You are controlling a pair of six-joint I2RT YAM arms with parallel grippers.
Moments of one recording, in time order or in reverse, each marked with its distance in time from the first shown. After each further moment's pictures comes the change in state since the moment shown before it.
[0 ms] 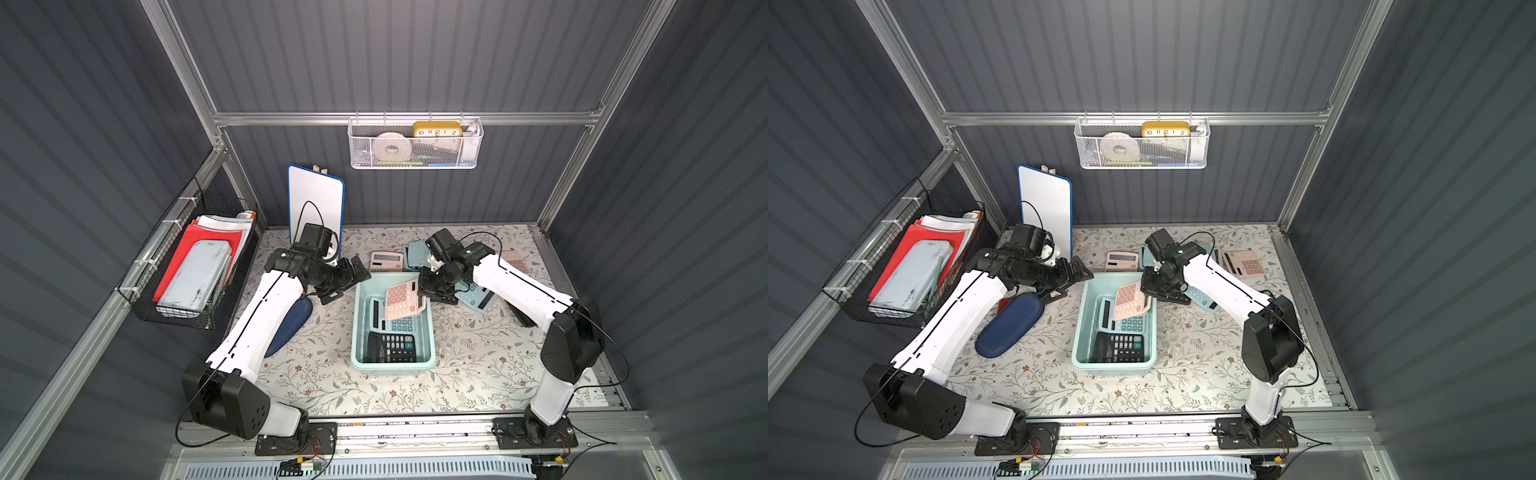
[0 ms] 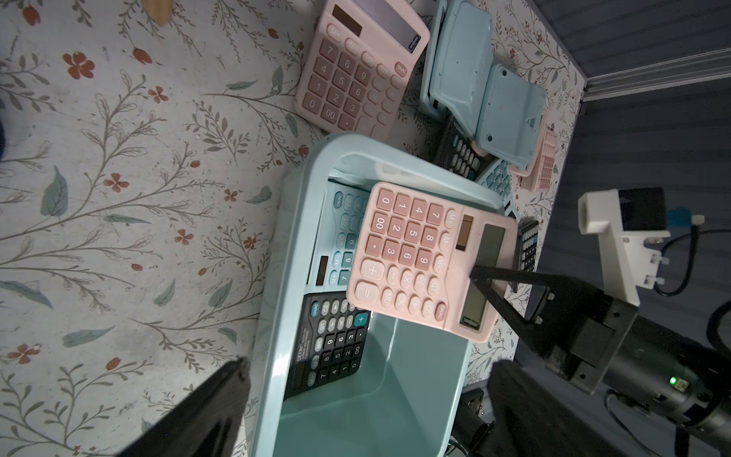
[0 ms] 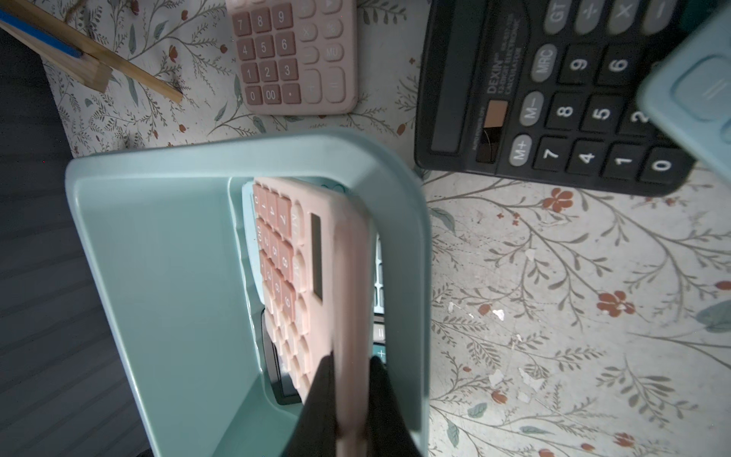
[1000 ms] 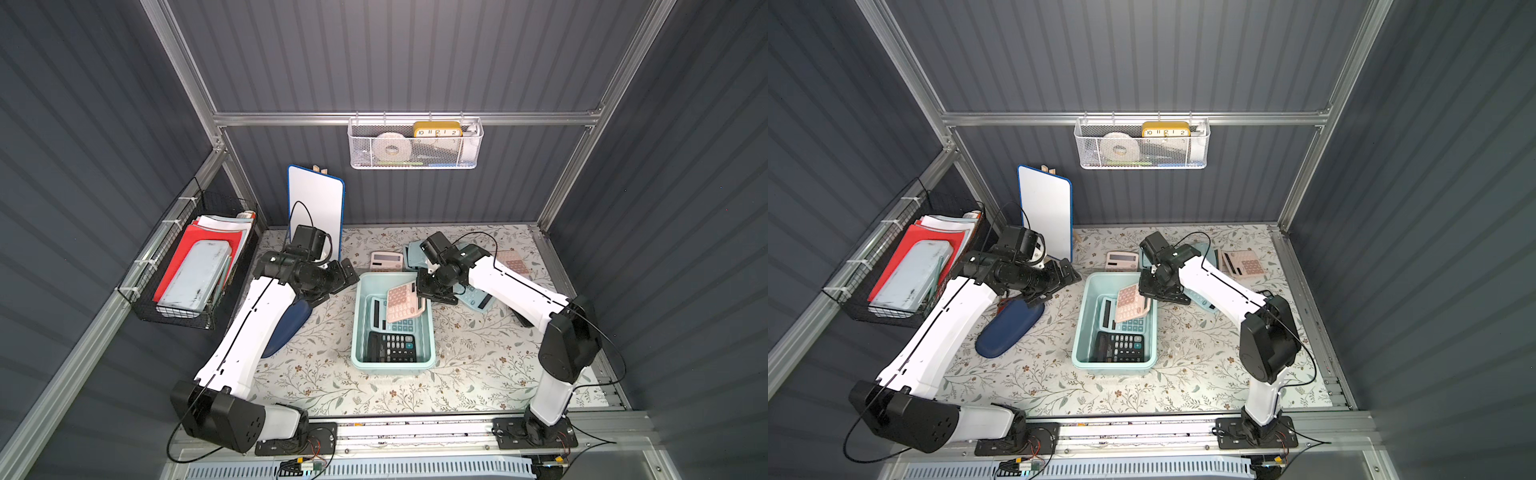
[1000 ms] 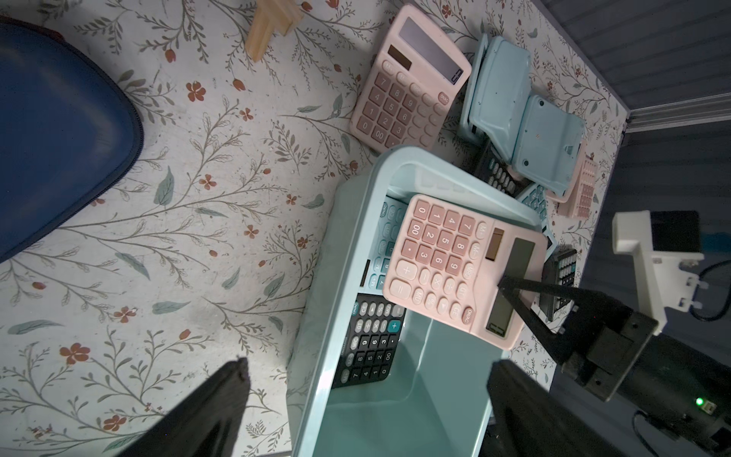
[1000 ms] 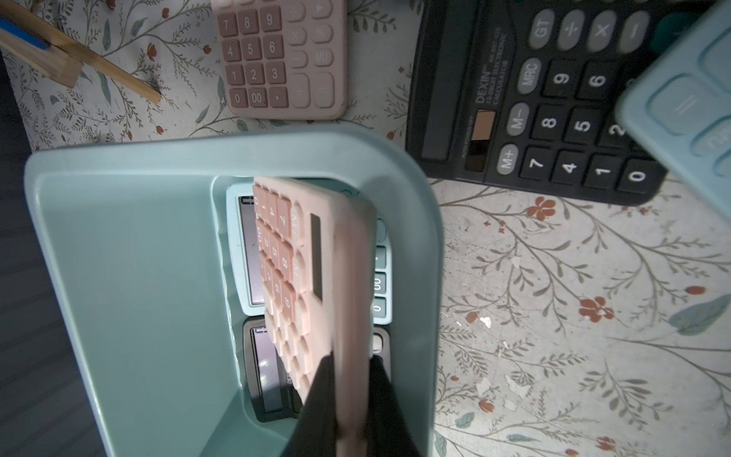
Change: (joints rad) left arm 0.008 -0.058 0.030 -0.095 -0.142 -0.010; right arm 0.032 0.015 0.004 0.002 0.070 -0.008
